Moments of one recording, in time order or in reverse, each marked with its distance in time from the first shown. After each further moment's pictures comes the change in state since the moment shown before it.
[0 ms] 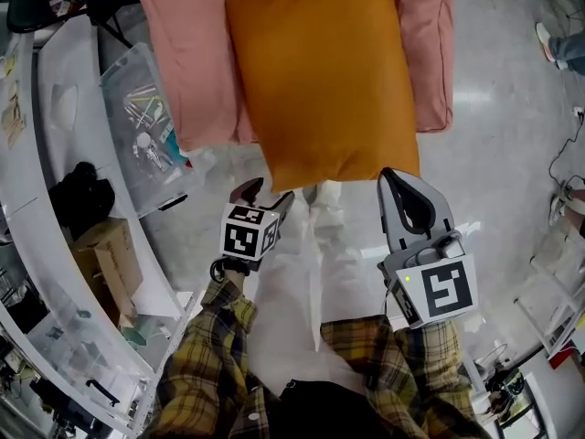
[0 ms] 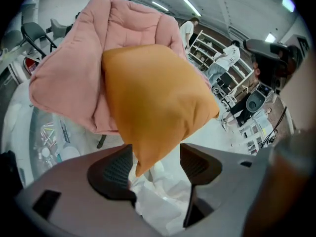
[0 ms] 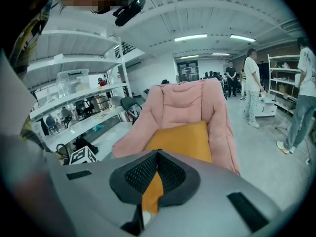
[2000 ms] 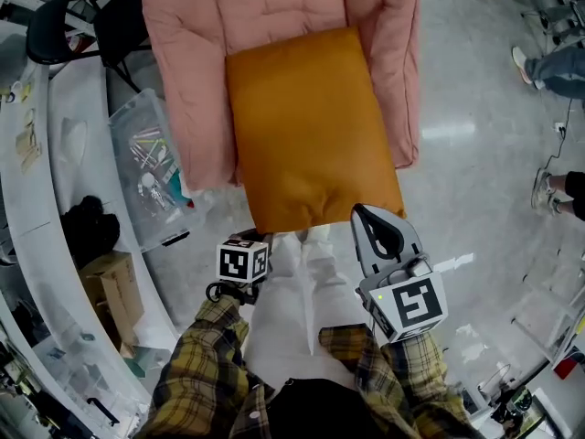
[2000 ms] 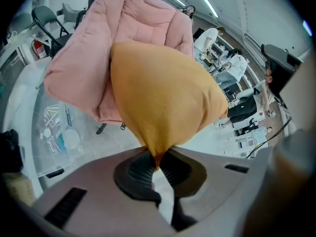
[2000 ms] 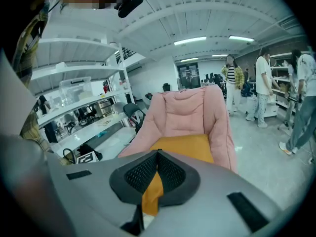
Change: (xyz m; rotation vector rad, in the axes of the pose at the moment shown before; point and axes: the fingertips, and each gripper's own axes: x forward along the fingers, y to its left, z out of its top) left arm -0.029 -0.009 -0.006 -0.158 0.090 -0.024; right arm -0.022 0.016 0.039 -0.001 -0.042 0.037
